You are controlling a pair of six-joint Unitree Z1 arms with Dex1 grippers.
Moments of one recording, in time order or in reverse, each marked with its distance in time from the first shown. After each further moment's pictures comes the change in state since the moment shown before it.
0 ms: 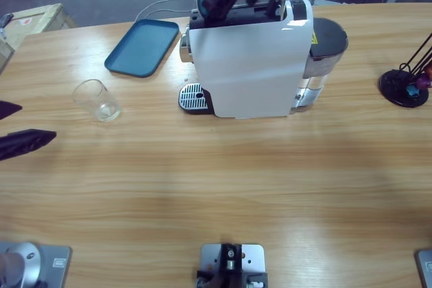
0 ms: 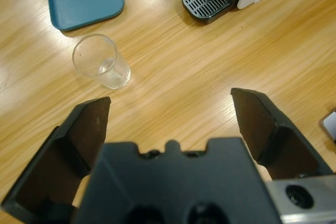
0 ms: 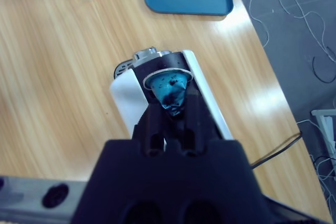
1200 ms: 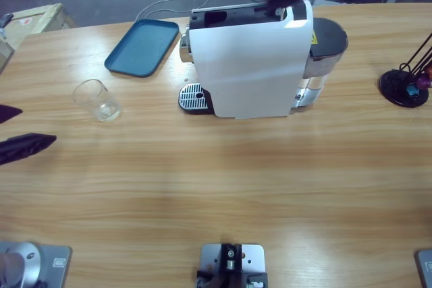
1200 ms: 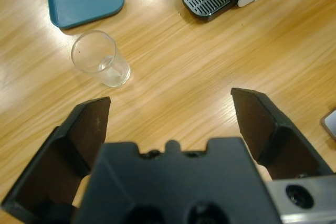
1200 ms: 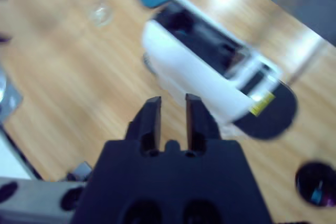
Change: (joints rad) arm 0 0.000 -0.022 0.021 -0.011 0.000 -0.002; arm 1 0.116 -0.446 0.337 0.008 -0.200 0.655
